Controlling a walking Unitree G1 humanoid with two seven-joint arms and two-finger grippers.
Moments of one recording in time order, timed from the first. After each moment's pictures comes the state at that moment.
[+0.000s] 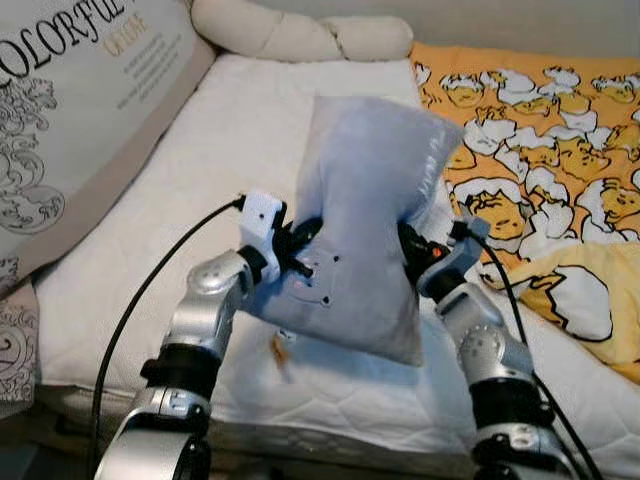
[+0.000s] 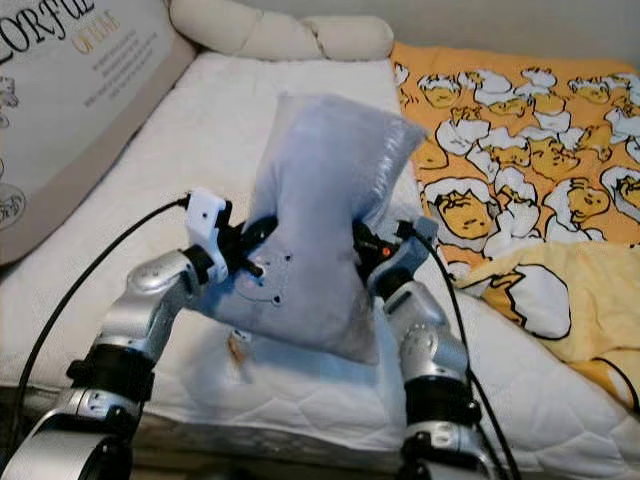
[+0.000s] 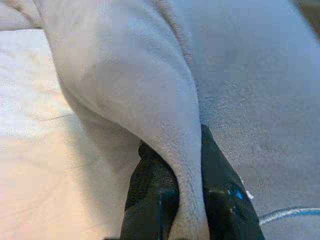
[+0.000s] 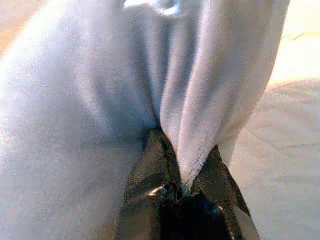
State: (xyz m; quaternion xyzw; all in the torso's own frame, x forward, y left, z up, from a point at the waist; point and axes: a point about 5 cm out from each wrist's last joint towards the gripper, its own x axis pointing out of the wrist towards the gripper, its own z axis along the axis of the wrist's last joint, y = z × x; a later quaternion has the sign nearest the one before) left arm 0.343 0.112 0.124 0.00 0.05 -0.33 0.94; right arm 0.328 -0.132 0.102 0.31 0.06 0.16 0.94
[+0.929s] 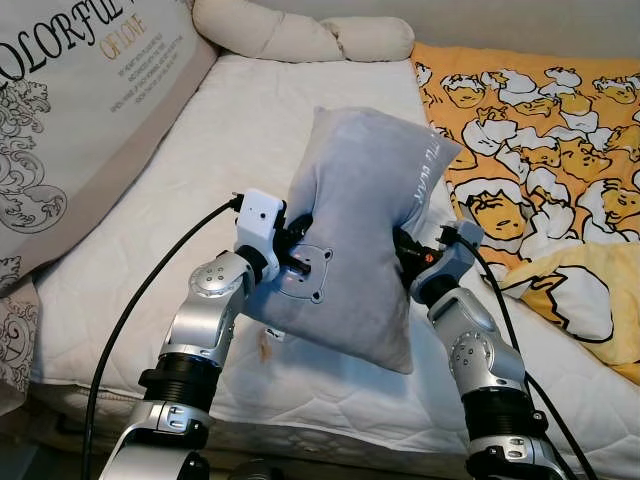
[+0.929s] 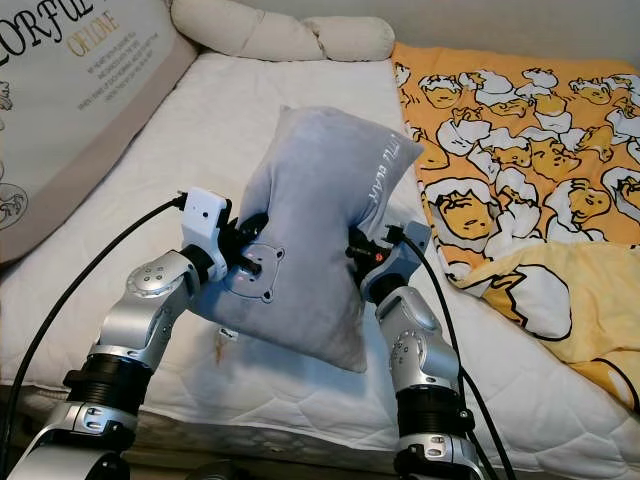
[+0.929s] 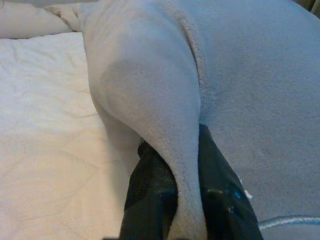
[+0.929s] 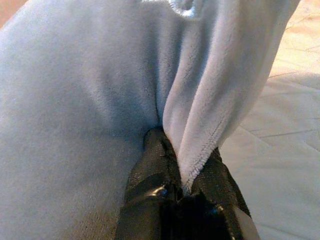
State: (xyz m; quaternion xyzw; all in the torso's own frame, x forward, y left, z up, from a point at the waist) left arm 0.339 0.114 0.131 0.02 0.04 -0.27 0.96; right arm 0.322 -0.126 0.095 0.27 0.08 0.14 0.95
